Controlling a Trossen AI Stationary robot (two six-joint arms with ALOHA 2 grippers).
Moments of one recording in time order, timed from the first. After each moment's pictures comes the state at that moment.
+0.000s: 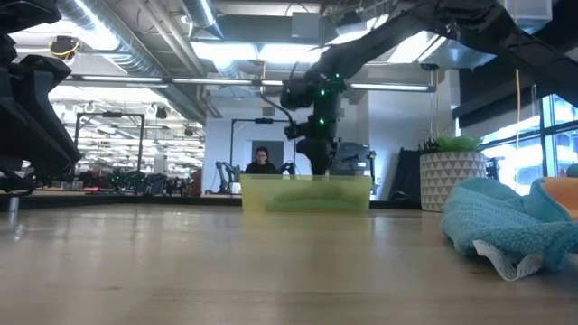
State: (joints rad) left arm -0.90 1.60 0.77 -0.56 -0.85 -0.94; right arm -0.54 2.27 1.96 -0.95 0.21 -0.21
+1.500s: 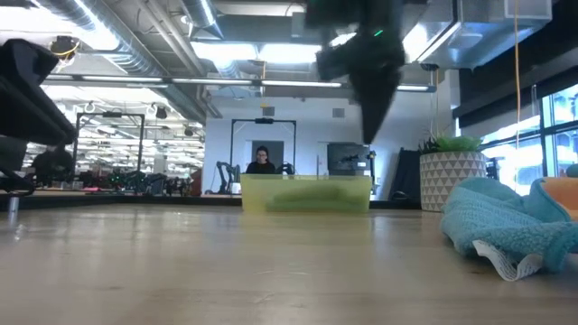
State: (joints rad) left arm -0.95 1.64 0.77 -0.31 -0.96 -0.88; right arm 0.00 1.81 1.47 -1.08 0.09 0.25
